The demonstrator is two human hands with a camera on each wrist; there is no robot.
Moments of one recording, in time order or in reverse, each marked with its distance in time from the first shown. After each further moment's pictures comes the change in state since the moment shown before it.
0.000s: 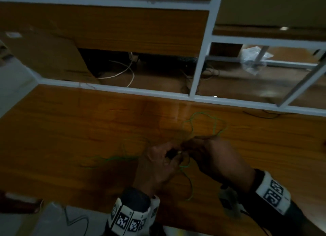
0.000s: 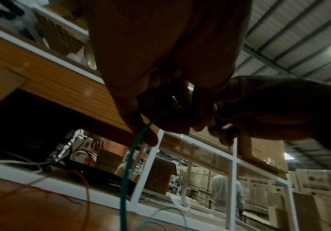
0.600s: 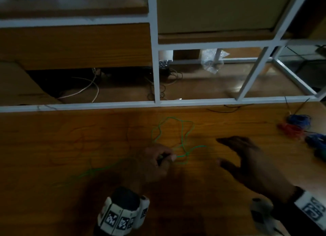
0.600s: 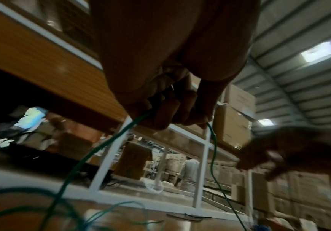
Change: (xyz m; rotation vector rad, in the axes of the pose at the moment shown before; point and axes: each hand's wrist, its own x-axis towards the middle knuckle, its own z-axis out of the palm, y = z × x) left_hand 0.041 0.043 0.061 0.070 -0.183 0.209; right_hand -0.144 0.093 -0.069 -0.142 0.116 0.471
